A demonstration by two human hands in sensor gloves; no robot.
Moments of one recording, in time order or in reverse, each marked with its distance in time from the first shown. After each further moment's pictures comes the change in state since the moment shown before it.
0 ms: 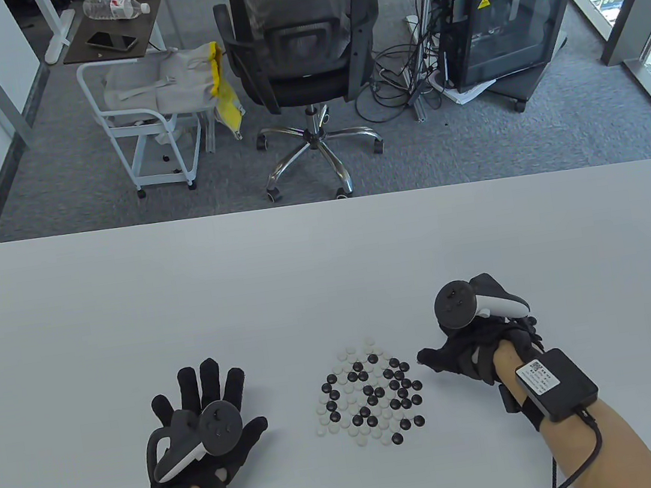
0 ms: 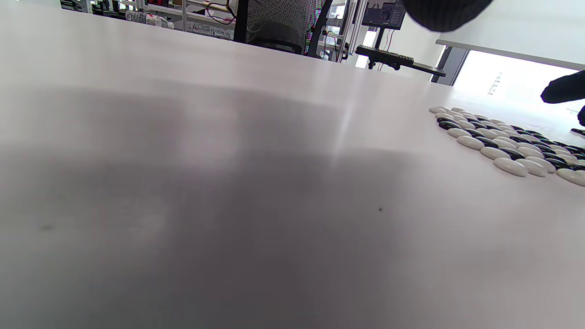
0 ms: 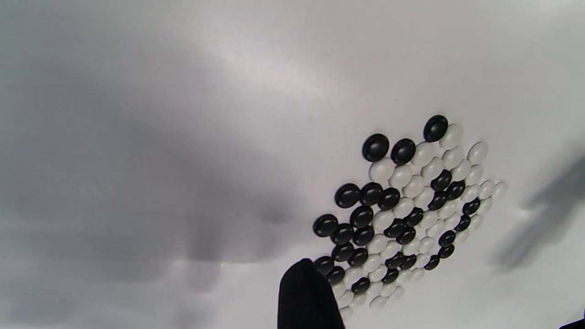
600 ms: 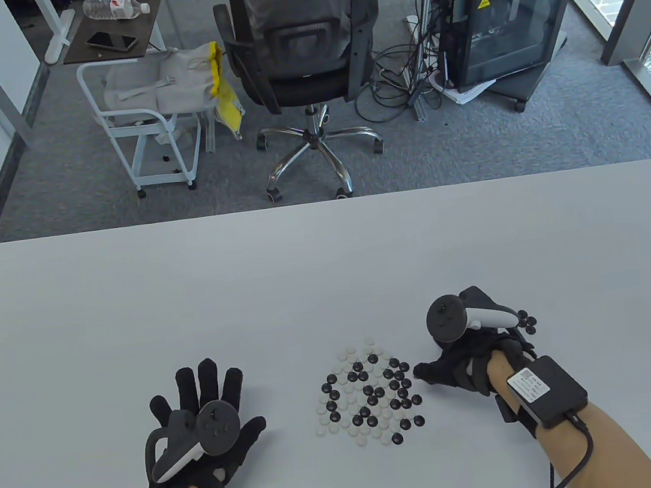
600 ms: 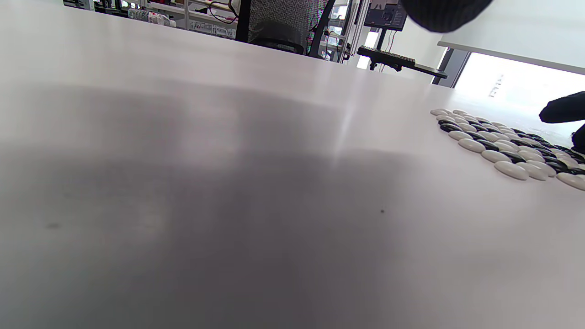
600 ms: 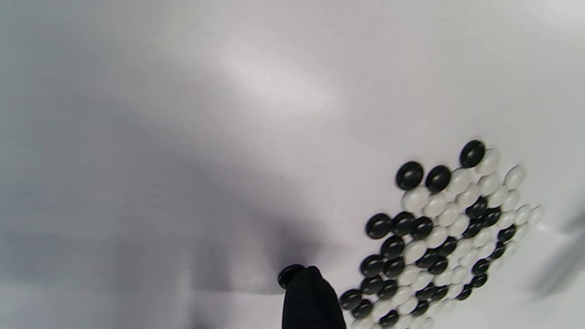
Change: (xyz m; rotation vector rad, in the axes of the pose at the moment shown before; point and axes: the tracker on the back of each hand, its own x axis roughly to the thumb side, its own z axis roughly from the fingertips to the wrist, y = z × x) left_hand -0.002 0.000 0.001 -0.002 0.003 0.012; right_hand -0.025 0.008 -0.003 0.020 0.082 -0.007
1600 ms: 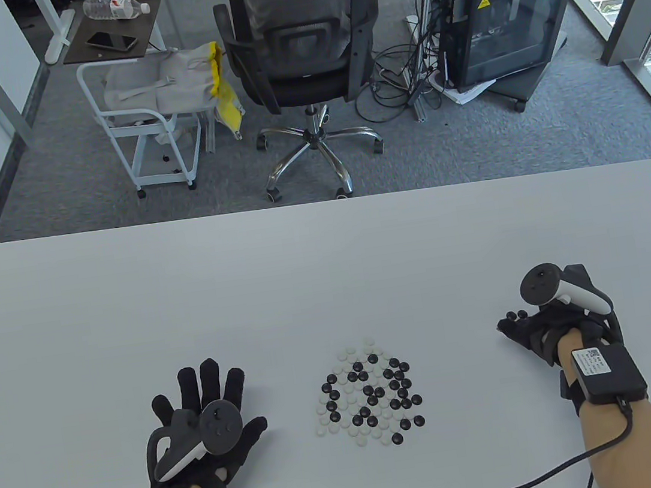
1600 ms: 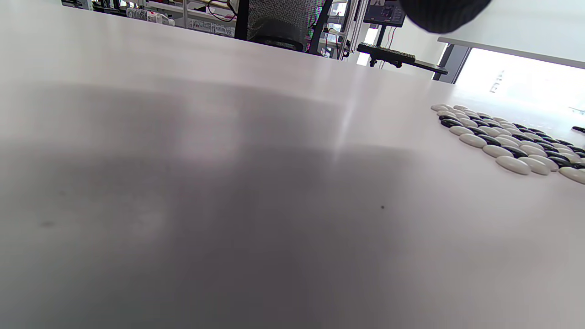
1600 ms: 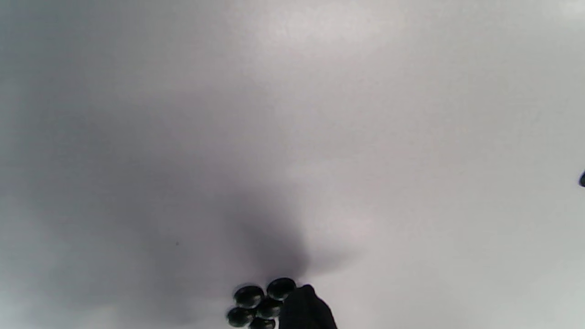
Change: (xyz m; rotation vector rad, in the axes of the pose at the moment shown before) left_hand 0.001 -0.001 -0.002 -0.007 0.001 -0.010; right_hand -0.107 -0.019 0.044 -0.197 0.342 -0.190
